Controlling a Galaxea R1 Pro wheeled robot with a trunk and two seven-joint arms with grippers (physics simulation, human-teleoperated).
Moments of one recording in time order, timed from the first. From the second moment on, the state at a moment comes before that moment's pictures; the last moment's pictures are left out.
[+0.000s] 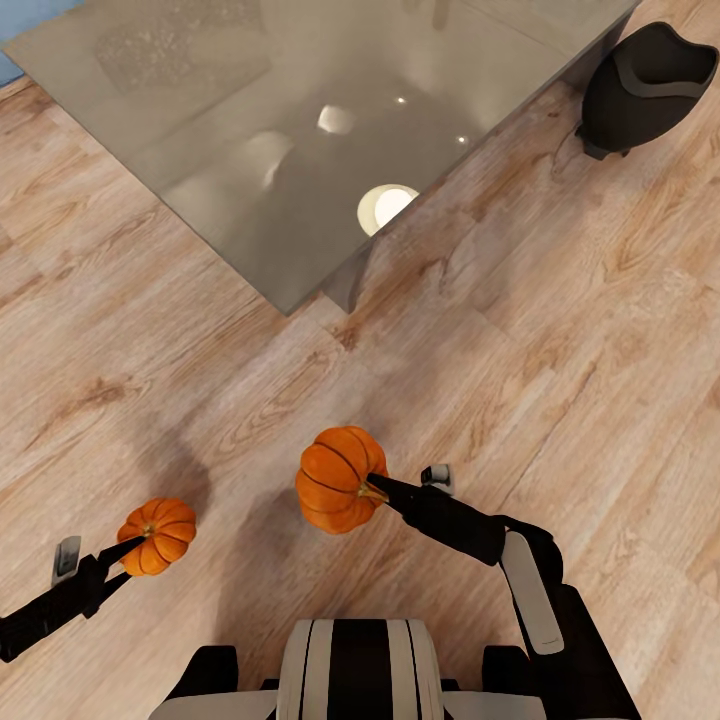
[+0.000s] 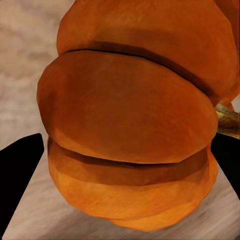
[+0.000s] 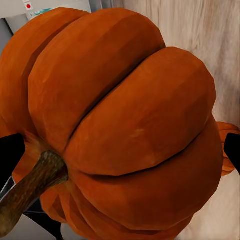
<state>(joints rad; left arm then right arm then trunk) -0.55 0.45 0.67 -0.38 0.34 0.70 -0.99 -0.40 0.10 -0.04 -1.43 -0.65 0.97 0.94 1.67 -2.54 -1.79</state>
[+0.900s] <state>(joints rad) -0.55 0.44 0.66 -0.38 0.34 0.70 -1.00 -0.40 0.10 -0.04 -1.43 -0.65 0.97 0.94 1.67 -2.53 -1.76</state>
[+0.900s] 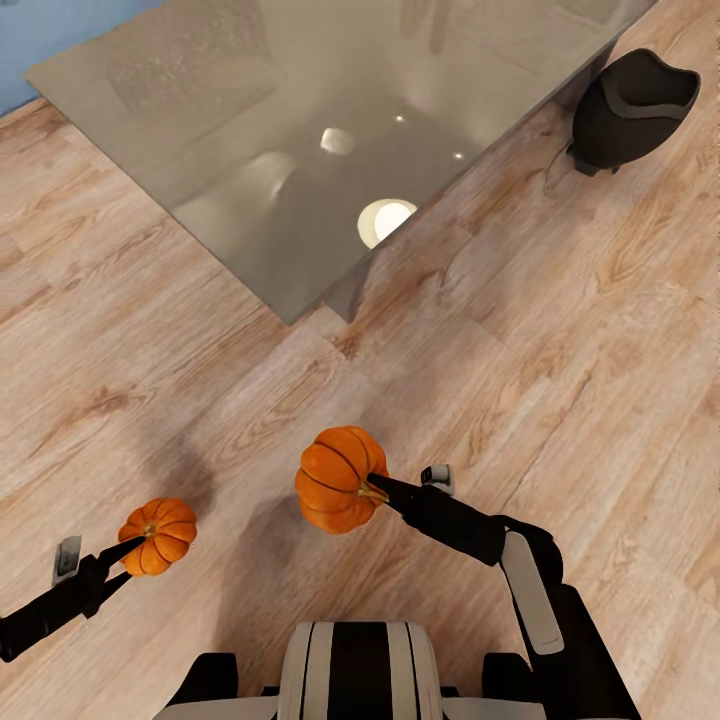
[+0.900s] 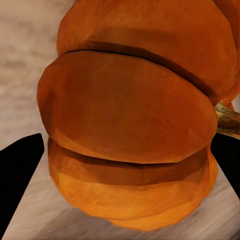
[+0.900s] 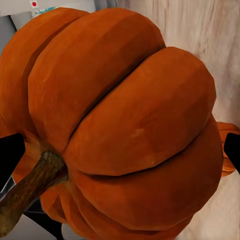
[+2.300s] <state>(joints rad) -0.55 0.48 0.65 -0.52 0.34 0.88 -1.01 -0.38 0.10 -0.06 -1.34 -0.66 0.95 0.94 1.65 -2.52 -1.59</state>
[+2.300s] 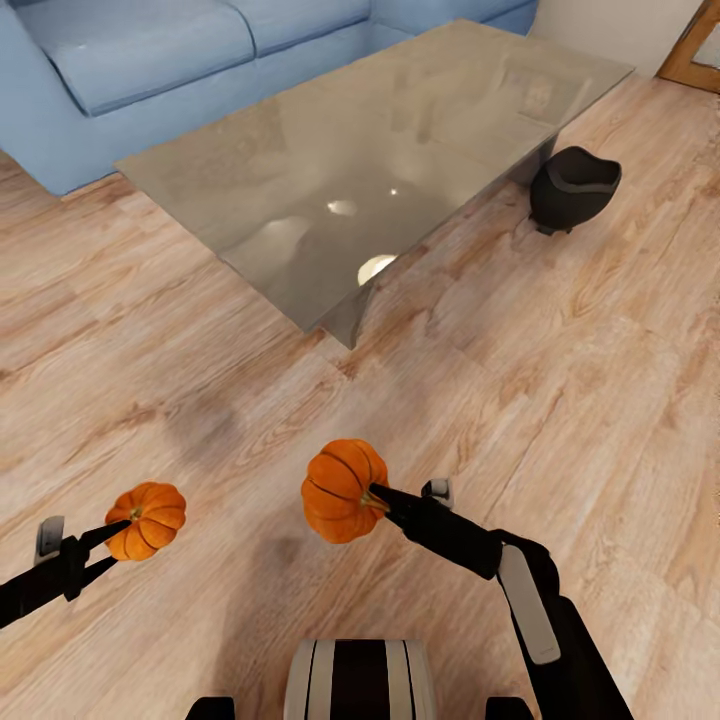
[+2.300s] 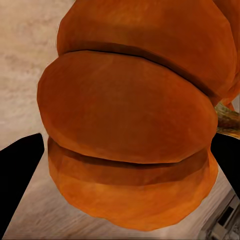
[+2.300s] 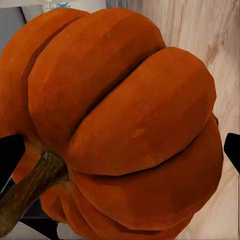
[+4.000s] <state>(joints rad) -0.55 0.50 0.63 -0.54 0.33 0.91 -1.01 -0.38 0.08 -0.13 -1.31 -0.65 0.86 0.88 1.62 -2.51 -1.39</state>
